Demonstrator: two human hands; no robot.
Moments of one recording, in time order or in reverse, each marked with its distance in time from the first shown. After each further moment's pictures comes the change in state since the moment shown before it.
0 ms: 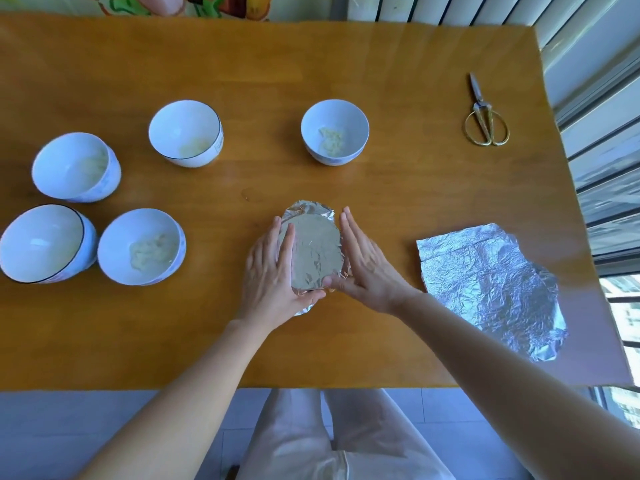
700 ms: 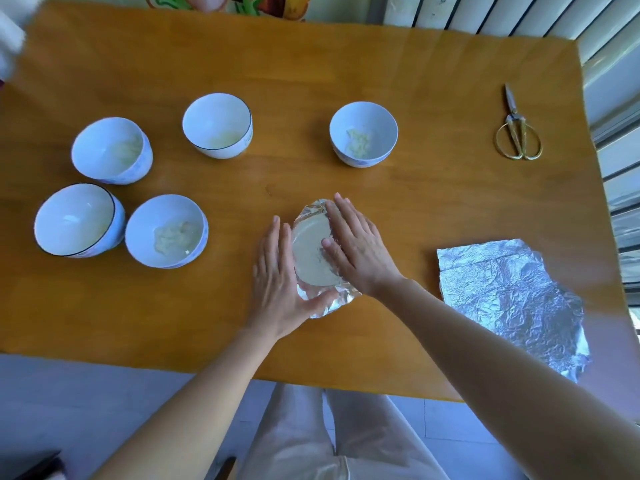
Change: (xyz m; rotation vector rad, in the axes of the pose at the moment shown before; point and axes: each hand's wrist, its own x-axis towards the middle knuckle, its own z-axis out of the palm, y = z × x) left_hand -0.022 0.000 0.000 -0.208 0.120 -0.145; right_hand 0.044 -0.020 0.011 -0.105 0.066 0.002
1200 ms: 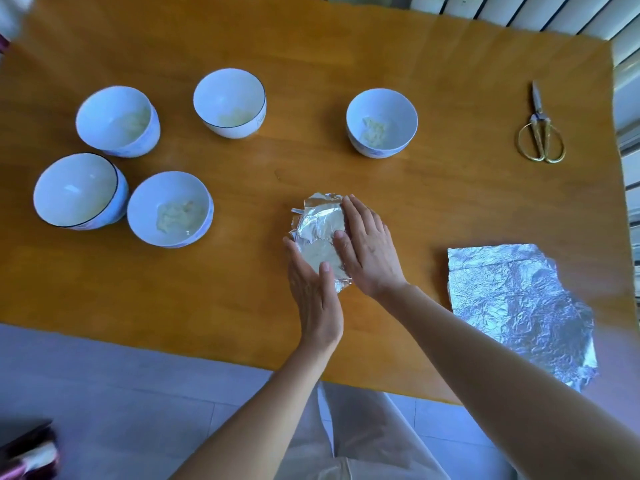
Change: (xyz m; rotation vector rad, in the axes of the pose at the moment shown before) left_hand -0.021 0.067 0.043 -0.710 0.212 -0.521; right_hand -0.005 0.003 0.017 0.010 0.076 0.091
